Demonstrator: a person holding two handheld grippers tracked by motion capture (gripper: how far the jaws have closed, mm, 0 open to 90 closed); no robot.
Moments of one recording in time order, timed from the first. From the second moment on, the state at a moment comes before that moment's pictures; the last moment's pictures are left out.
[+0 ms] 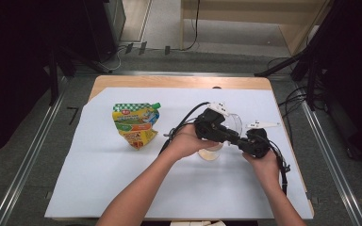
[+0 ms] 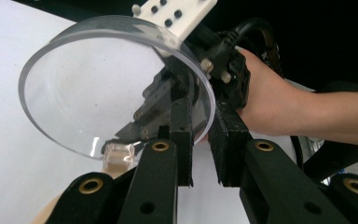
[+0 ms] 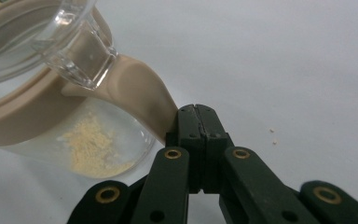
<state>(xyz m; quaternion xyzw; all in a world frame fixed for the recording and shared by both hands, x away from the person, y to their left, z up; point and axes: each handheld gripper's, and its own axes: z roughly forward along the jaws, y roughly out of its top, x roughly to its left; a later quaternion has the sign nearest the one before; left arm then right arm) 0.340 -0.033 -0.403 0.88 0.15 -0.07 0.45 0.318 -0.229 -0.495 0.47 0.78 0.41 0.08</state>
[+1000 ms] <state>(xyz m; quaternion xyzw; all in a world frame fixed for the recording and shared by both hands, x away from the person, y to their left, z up) 0.328 0.011 -0.396 0.88 0.20 -0.06 0.42 0.273 -0.238 -0.477 0.44 0.78 0.43 0.09</state>
